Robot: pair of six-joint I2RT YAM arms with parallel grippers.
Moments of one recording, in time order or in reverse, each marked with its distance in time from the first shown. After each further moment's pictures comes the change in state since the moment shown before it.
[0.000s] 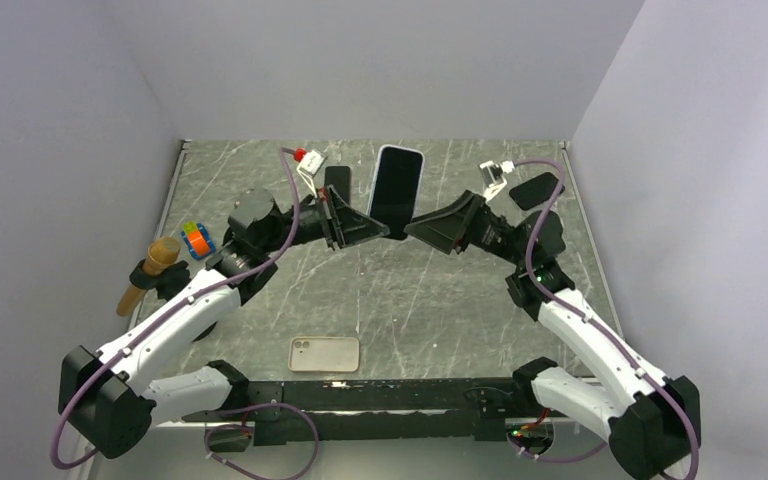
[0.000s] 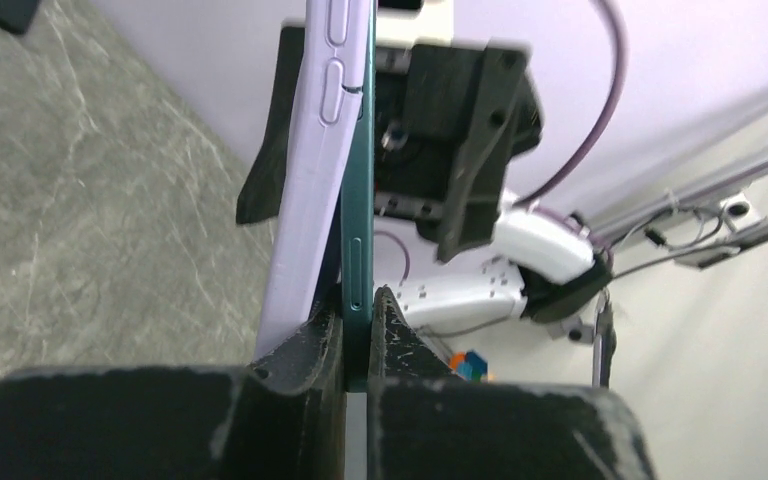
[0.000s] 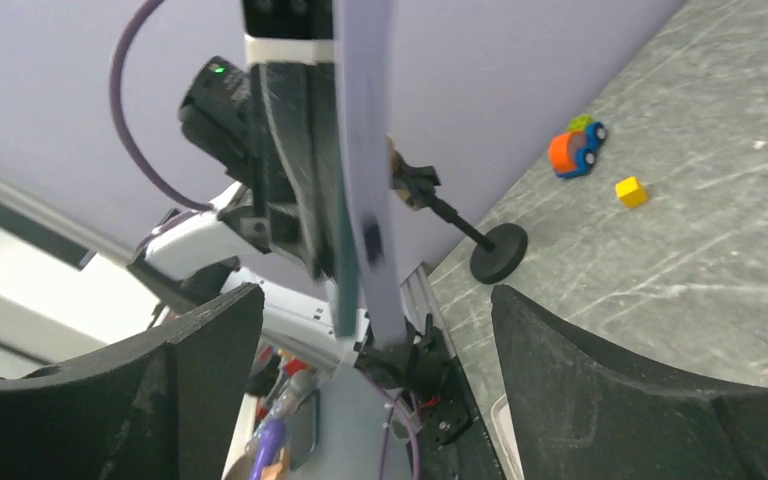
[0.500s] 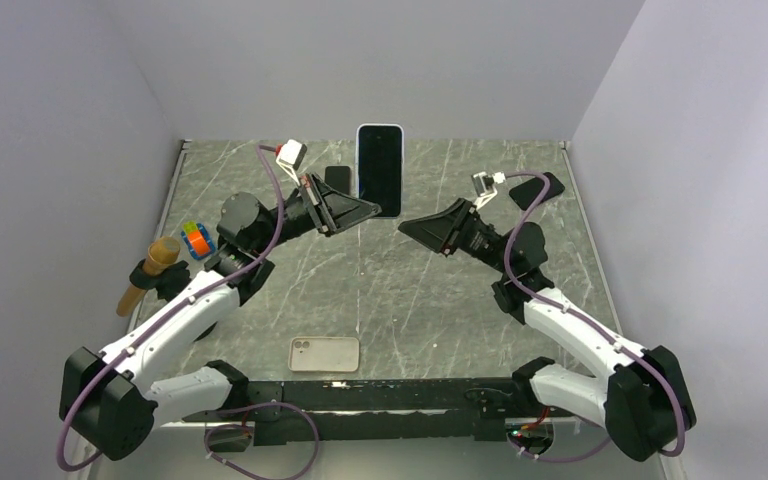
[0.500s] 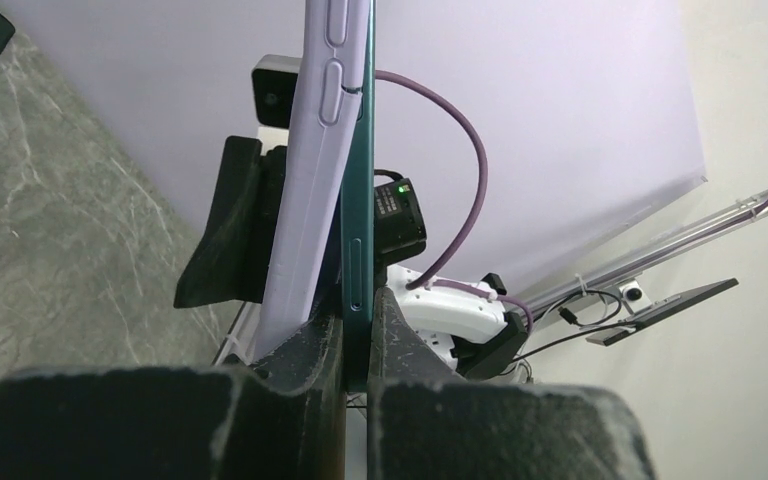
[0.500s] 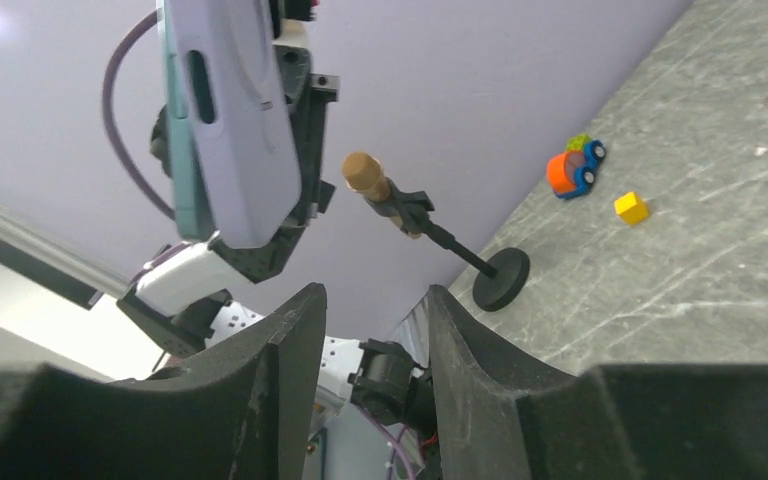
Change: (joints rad) left arm 0.054 -0.010 -0.045 0.224 -0.099 -0.277; right arm 0.032 0.063 -0.176 0.283 0.145 0.085
